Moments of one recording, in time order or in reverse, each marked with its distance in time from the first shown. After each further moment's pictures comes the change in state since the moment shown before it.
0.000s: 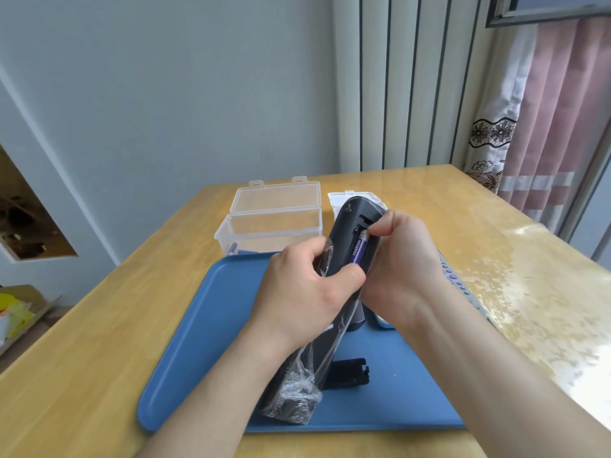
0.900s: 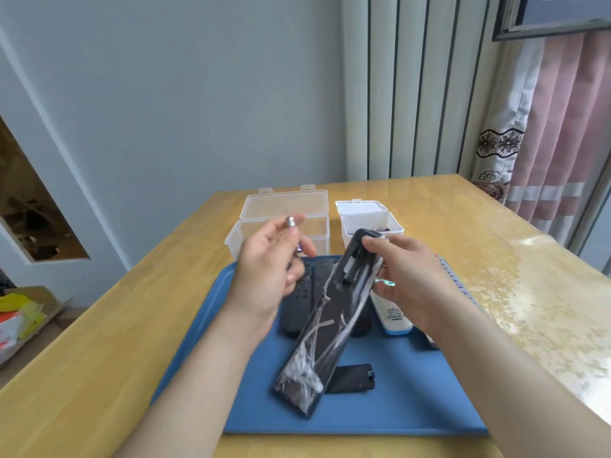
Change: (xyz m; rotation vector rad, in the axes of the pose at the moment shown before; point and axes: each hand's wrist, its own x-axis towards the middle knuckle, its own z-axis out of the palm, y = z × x) left_hand 0.020 -0.018 -0.025 -0.681 0.108 -0.202; right_hand 0.014 0.001 -0.029 -0.520 0.166 -0.118
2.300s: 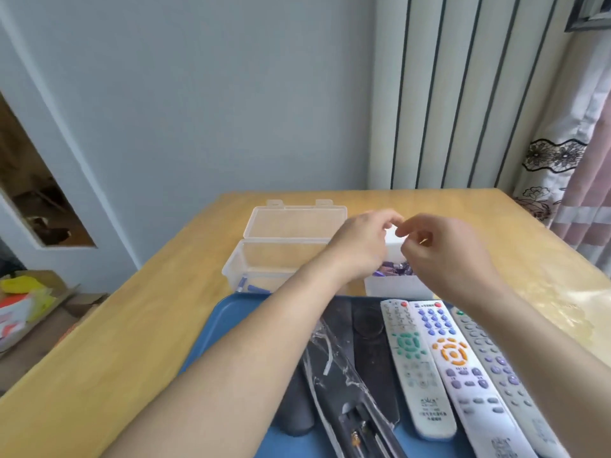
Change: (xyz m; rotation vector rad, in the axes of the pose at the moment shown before) left_hand 0.155 -0.037 0.069 0.933 -0.363 0.153; right_hand 0.102 -0.041 -0.016 -1.019 0.173 -0.489
